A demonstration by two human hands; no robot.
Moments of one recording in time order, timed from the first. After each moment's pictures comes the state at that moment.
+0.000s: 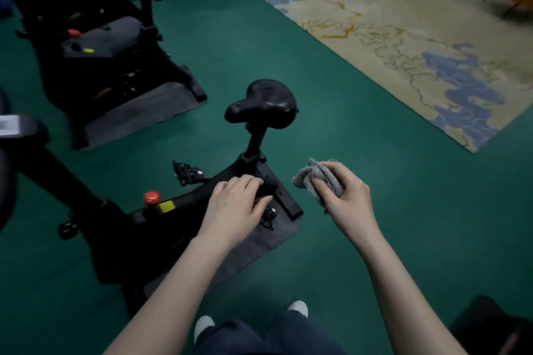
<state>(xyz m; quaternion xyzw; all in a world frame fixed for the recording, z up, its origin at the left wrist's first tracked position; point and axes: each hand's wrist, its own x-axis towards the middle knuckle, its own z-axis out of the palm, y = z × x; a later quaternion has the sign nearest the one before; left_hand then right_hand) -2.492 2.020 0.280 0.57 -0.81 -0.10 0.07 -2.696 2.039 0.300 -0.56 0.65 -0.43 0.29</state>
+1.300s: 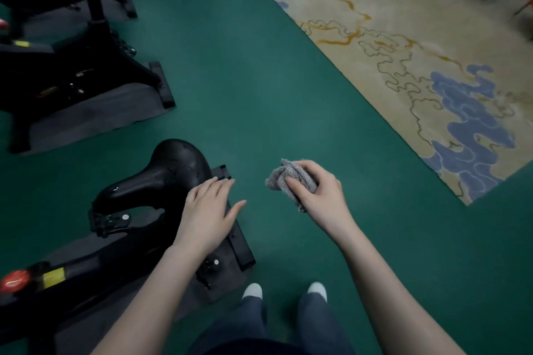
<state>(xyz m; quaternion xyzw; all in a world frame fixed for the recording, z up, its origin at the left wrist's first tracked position) -2.725 1.719 0.240 0.67 -0.73 -0.14 0.03 -2.935 1.702 0.293 -0.59 0.60 -0.36 0.40</state>
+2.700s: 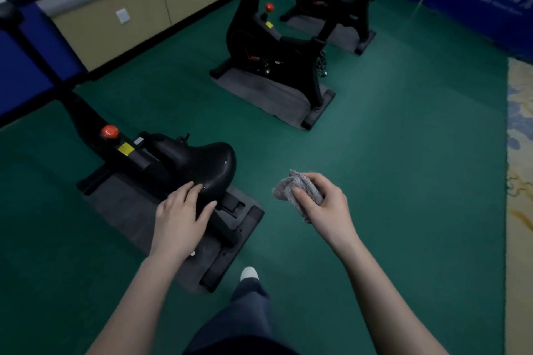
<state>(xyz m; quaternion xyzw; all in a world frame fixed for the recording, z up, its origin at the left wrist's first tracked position) -2.813 1.642 0.228 0.97 -0.20 -0.09 0.14 -2.929 1.414 0.285 -0.81 0.25 -0.14 0.51</state>
